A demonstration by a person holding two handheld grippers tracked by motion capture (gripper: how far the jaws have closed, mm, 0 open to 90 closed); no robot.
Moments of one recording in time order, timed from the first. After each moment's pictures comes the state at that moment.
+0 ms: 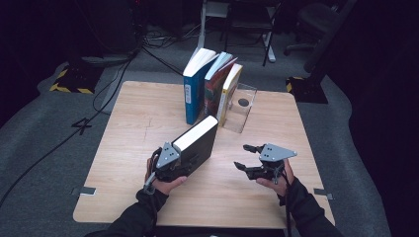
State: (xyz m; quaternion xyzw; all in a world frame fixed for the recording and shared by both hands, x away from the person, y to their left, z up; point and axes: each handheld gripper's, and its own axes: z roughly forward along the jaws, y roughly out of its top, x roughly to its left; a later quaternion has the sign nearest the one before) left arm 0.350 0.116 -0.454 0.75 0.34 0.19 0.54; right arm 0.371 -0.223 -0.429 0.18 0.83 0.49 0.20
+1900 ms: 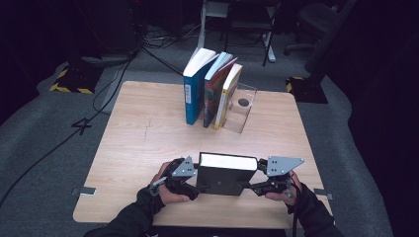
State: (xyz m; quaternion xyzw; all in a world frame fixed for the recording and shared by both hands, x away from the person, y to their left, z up) left arm 0.341 0.090 -0.468 0.87 0.16 0.08 0.46; right arm 0.338 -0.229 -0.415 0.07 0.85 0.51 0.09
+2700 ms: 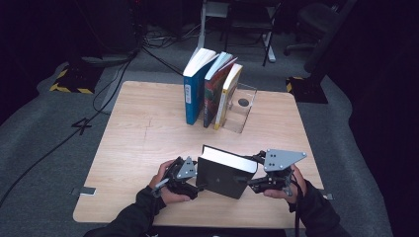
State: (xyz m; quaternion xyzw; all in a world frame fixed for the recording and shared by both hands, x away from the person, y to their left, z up) left arm 0.341 0.085 -0.479 0.88 0.19 0.14 0.42; right arm 0.324 -0.205 -0.359 0.09 0.86 0.49 0.11
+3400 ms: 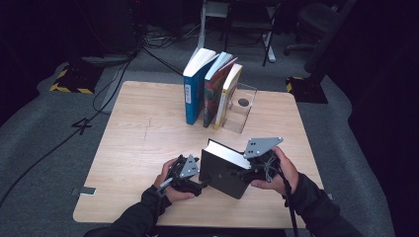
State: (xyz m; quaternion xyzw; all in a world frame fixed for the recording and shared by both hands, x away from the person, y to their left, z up) left arm 0.350 0.075 -0.487 0.86 0.21 0.16 0.43; right arm 0.340 -0.171 -0.342 0.15 0.91 0.38 0.12
